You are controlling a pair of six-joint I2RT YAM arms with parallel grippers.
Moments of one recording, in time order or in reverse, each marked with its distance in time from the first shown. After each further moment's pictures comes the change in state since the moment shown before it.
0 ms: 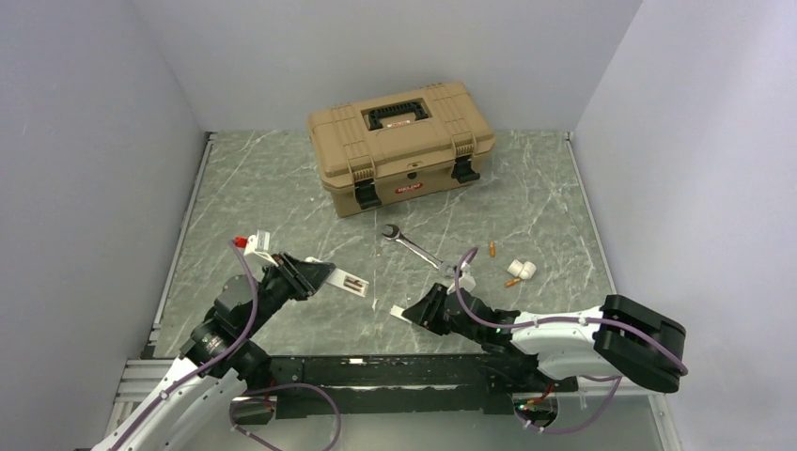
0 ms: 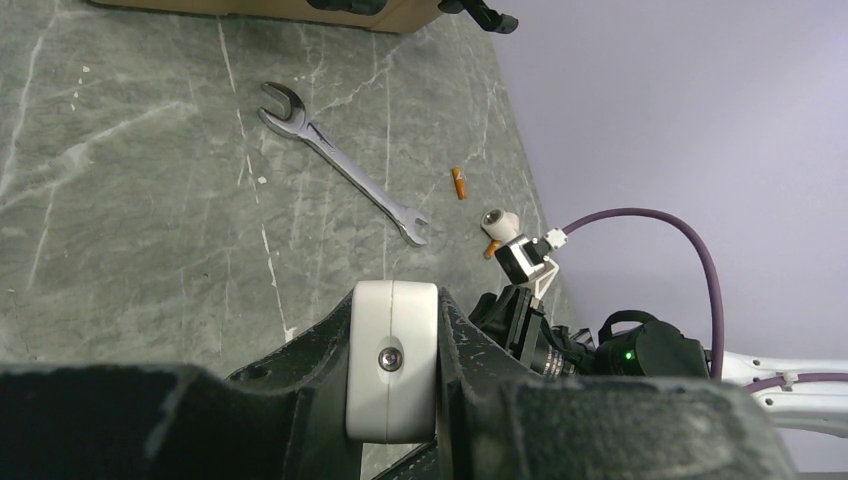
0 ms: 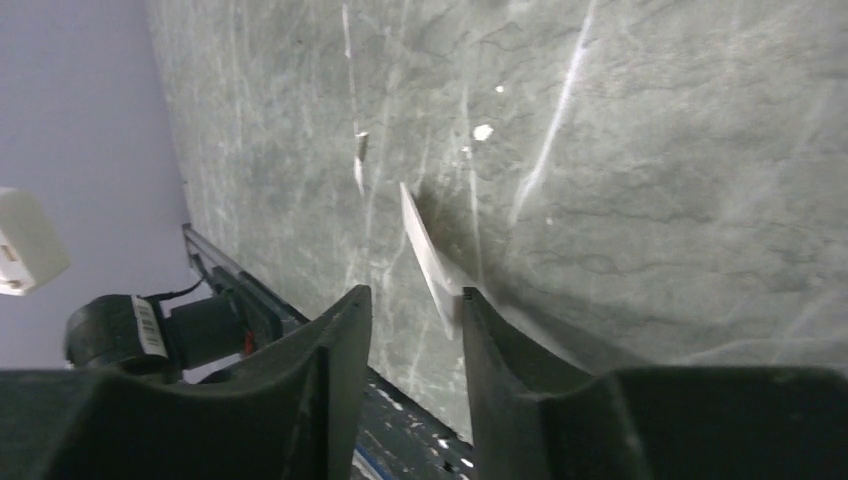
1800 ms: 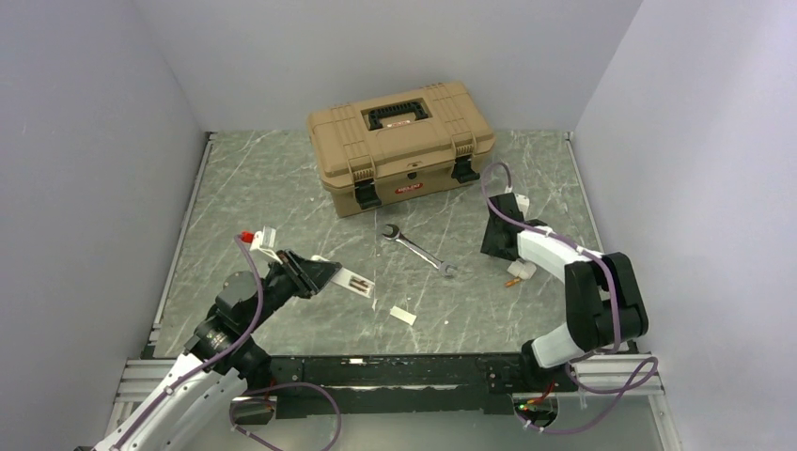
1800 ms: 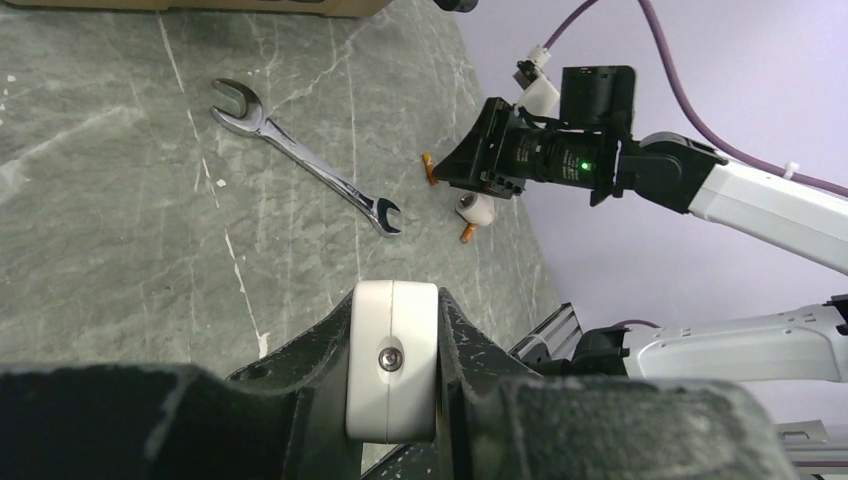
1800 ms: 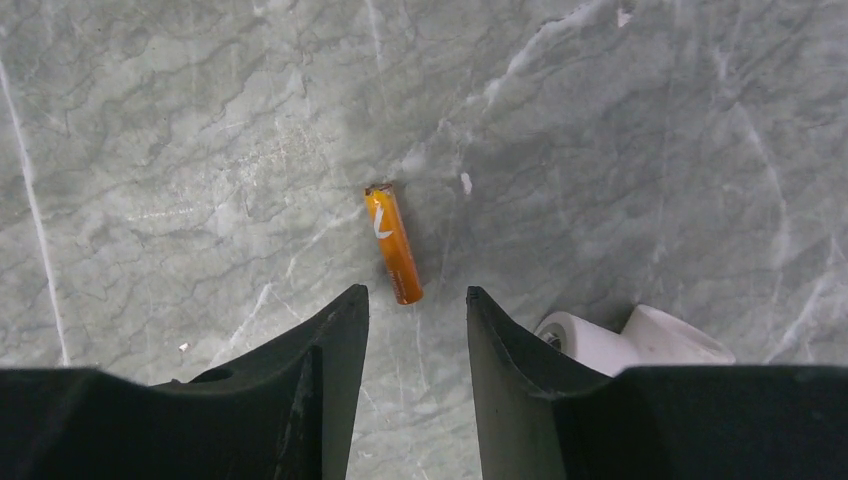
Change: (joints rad) left arm 0.029 0.045 -0.008 0.089 0.109 0.018; right arm -0.851 0.312 0.600 -0.777 0.094 -0.842
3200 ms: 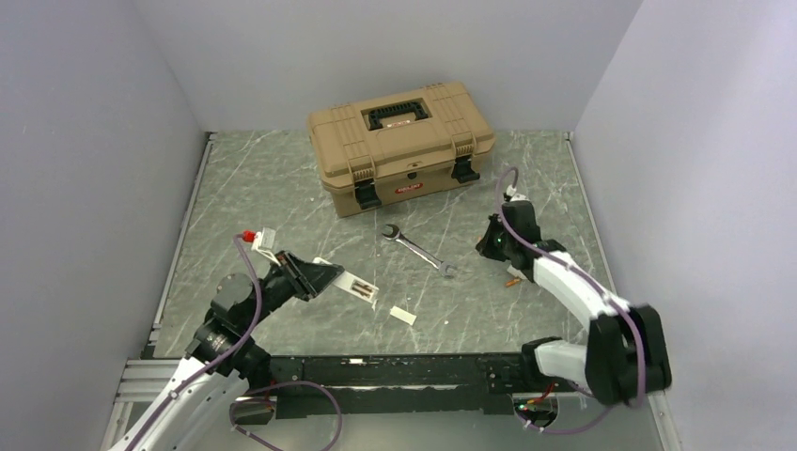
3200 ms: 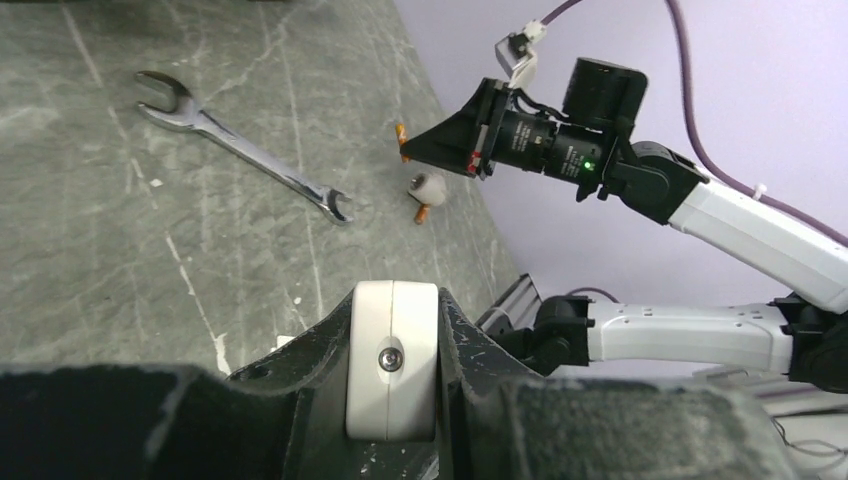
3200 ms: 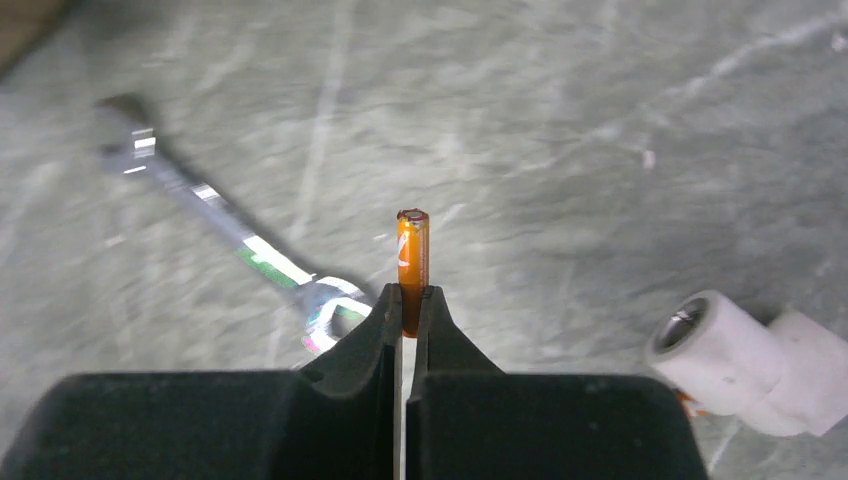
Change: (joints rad) left arm 0.078 -0.032 -0.032 0.061 0.171 -0.021; right arm -0.010 -0.214 -0.116 0.107 -0.280 -0.017
